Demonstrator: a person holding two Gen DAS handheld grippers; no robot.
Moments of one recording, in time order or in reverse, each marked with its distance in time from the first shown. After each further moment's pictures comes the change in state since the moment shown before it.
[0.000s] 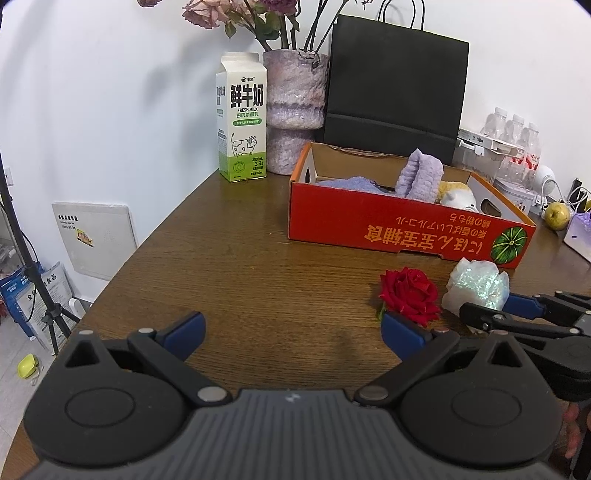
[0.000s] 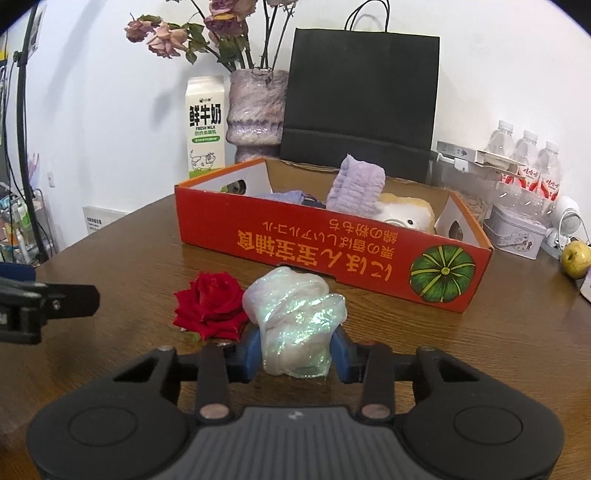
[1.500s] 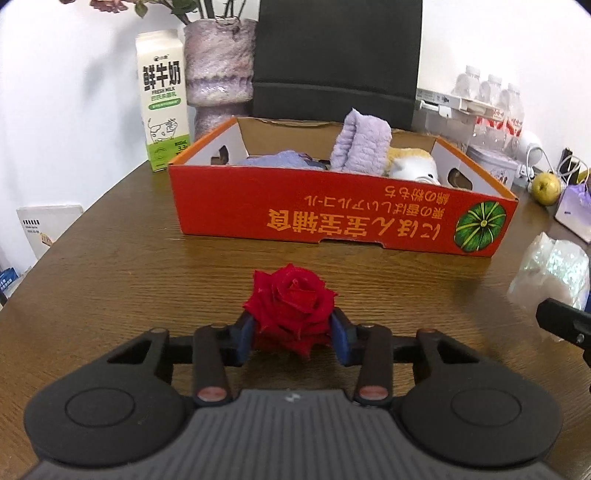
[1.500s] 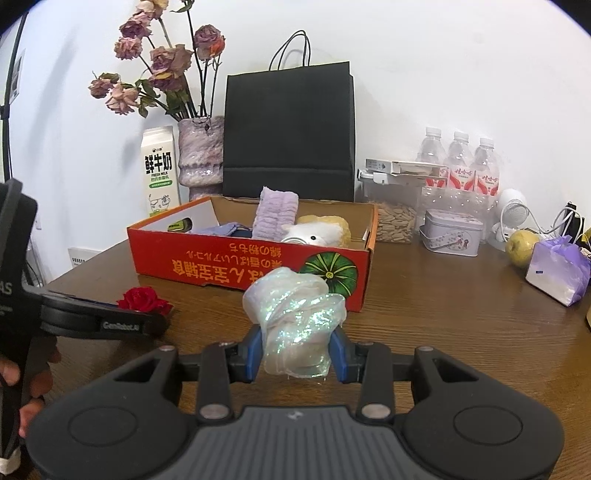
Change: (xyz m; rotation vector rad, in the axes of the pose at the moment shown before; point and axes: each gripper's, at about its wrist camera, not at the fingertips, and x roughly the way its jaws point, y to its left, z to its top) left arm 0.066 -0.091 0.003 0.053 0.058 -0.034; right arm -0.058 -0.086 -0.021 0.086 -0.109 -0.038
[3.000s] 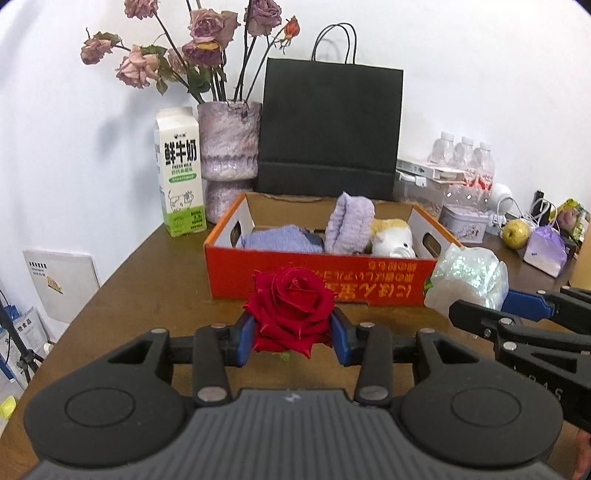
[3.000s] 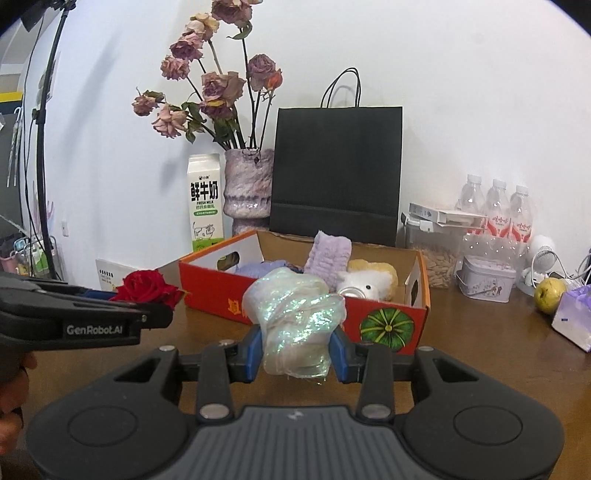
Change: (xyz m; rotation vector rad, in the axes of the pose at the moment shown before) left arm -0.080 0.017 0.018 0.017 -0.182 -0.034; right arm -0.015 0.048 0.031 -0.062 -0.083 0.072
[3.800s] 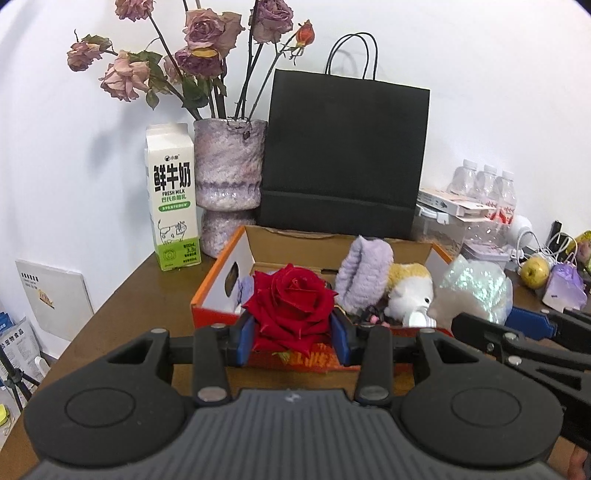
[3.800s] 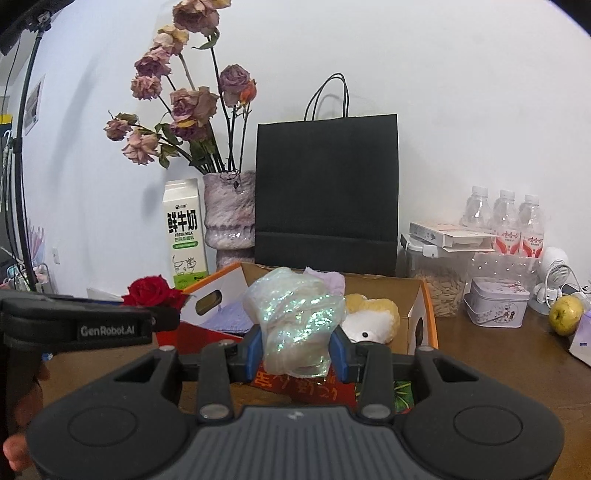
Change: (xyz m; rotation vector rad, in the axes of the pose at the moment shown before) left arm 0.058 0.004 0.048 -0.037 -0.041 0.009; right arm 0.058 -0.021 0.036 0.048 -0.044 -0.002
